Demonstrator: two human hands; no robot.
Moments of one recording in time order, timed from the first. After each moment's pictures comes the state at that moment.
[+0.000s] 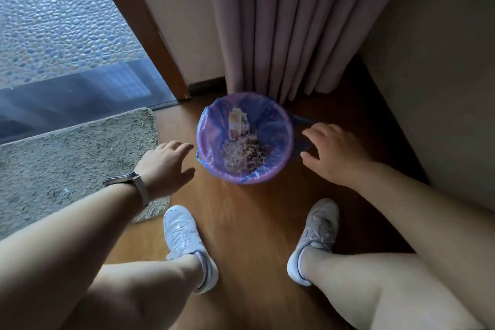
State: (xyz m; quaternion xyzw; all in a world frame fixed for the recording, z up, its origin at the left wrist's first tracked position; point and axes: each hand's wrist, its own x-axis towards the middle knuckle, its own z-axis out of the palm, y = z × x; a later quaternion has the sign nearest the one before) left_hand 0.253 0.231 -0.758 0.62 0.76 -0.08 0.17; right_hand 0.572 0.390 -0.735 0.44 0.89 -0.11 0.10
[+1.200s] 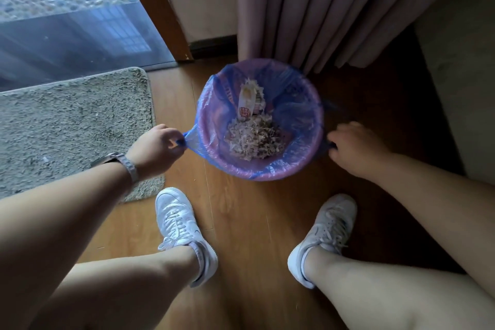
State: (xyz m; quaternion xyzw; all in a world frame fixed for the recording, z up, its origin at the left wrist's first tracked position) left_hand 0.211 0.246 -0.861 0.50 0.82 0.08 0.27; right_hand 0.553 0.438 -0.834 0.41 0.88 -0.13 0.21
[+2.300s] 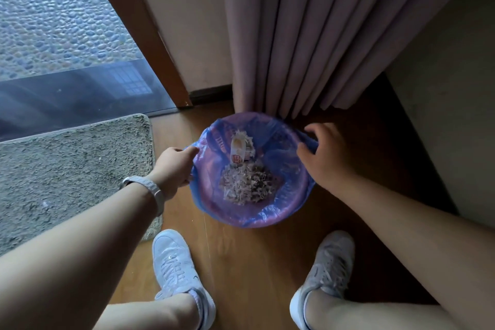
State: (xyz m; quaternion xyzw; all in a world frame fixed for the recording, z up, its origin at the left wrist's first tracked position) left_hand 0.239 0.319 -0.832 0.13 0.85 0.30 0.41; right_hand 0.503 0.448 -0.809 0.53 0.79 -0.27 -0.16
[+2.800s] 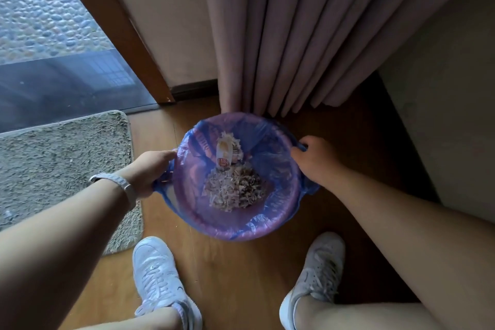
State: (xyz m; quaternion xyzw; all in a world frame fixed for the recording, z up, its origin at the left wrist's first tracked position) left_hand 0.215 0.333 -0.863 0.04 0.75 0.34 0.56; right_hand 0.495 0.475 -0.828 0.62 0.69 -0.38 0.01
